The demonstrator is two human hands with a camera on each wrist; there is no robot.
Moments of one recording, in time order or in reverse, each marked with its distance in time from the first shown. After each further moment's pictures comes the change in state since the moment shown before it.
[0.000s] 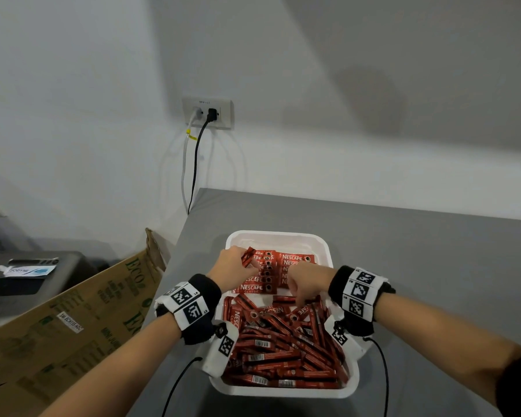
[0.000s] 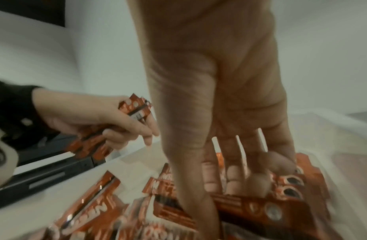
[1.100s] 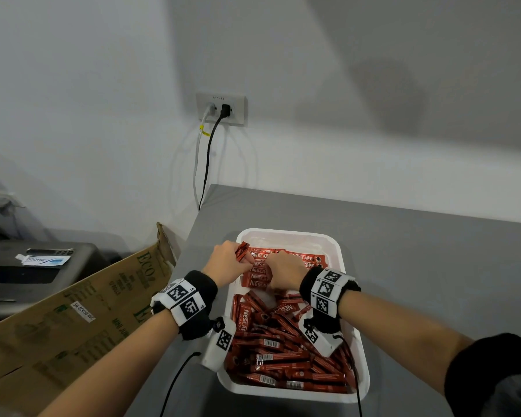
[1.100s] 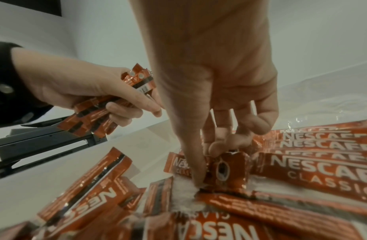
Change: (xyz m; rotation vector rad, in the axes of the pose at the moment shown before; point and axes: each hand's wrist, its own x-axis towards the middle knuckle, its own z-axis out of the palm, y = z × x) left_hand 0.001 -0.019 -0.017 -0.009 0.121 -0.052; right_hand 0.041 -0.045 0.001 -0.051 0.293 -0.021
